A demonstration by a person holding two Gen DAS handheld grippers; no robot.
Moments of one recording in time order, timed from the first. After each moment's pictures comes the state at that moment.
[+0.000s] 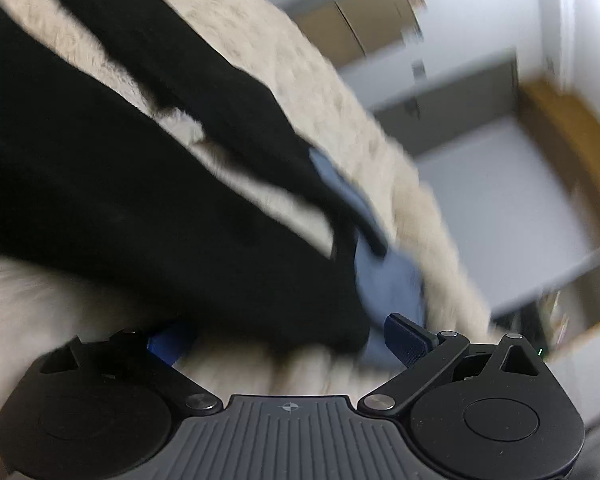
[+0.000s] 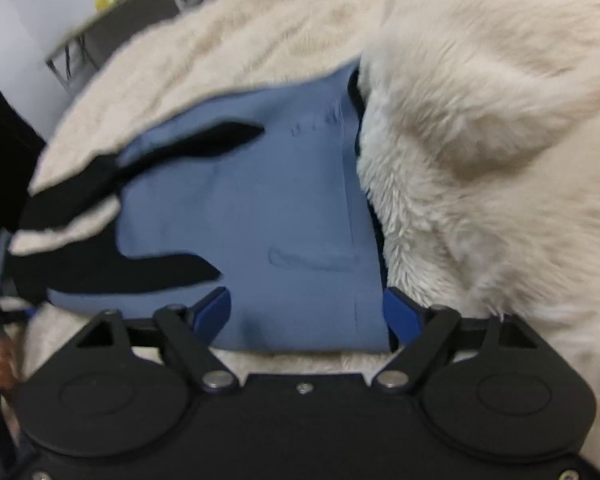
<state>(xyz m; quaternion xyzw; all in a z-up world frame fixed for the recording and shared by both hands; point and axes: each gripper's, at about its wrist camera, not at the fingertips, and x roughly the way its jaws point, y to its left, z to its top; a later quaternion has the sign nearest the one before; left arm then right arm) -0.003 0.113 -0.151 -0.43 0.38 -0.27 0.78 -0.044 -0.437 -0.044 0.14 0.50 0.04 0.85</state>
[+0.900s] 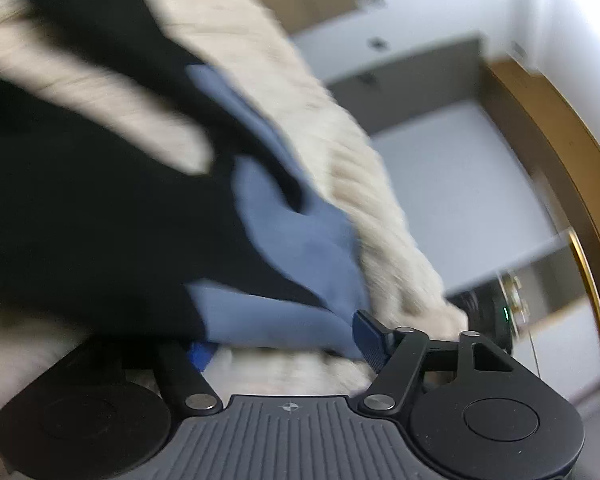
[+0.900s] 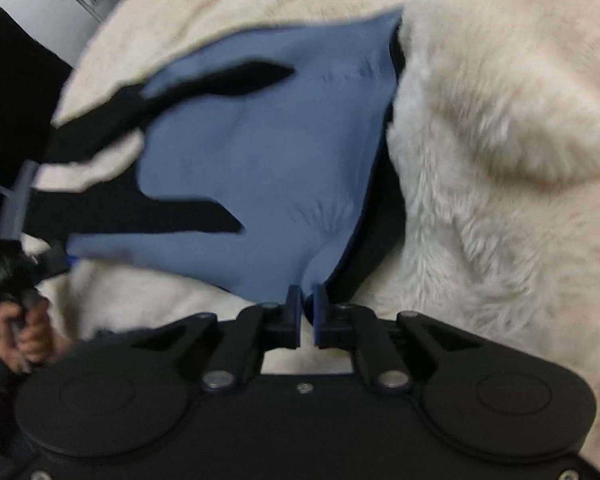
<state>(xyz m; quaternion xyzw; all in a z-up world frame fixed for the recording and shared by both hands) -0.035 -0.002 -0.122 -0.39 0.40 -0.40 0.73 -0.024 -0.437 -0.012 0.14 0.56 0.12 0.81</state>
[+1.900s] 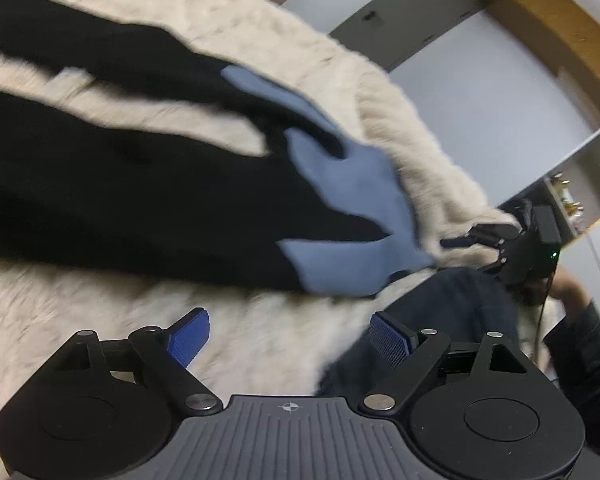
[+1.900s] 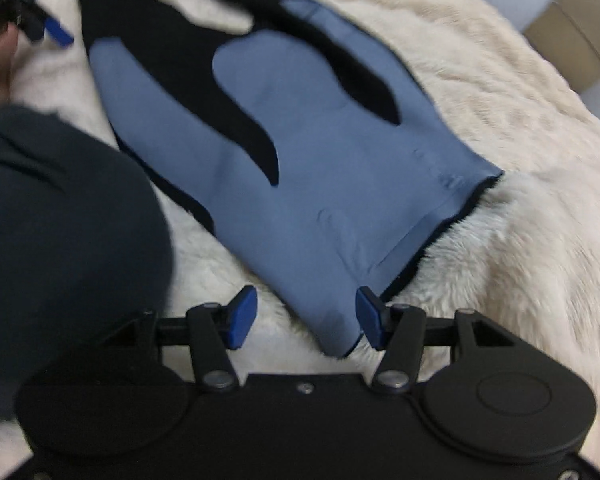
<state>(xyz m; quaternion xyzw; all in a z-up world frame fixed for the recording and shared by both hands) -0.063 0.071 -0.133 -0.26 0.47 -0.35 0.77 -0.064 -0.344 -0.018 -0.34 0.49 0.22 0.77</state>
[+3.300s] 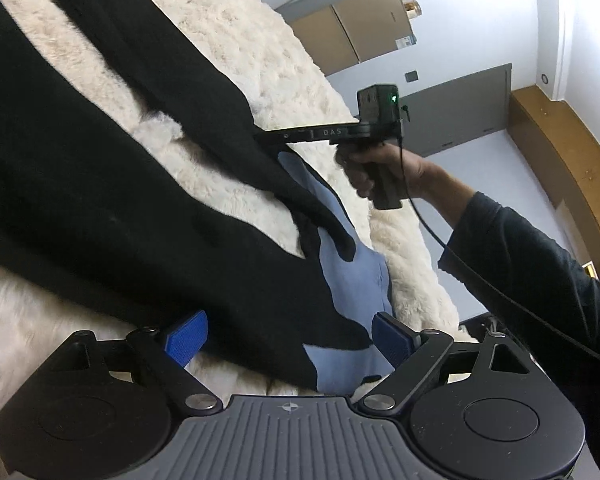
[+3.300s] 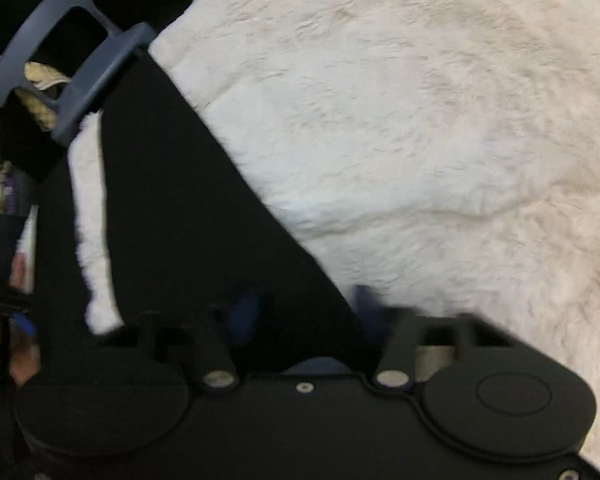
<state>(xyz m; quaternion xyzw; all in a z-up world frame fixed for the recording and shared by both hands) -0.017 0.135 -0.132 -0.41 0.42 -0.31 0.75 0.314 -0.138 -0.068 -0.13 0.56 0.45 0.68</state>
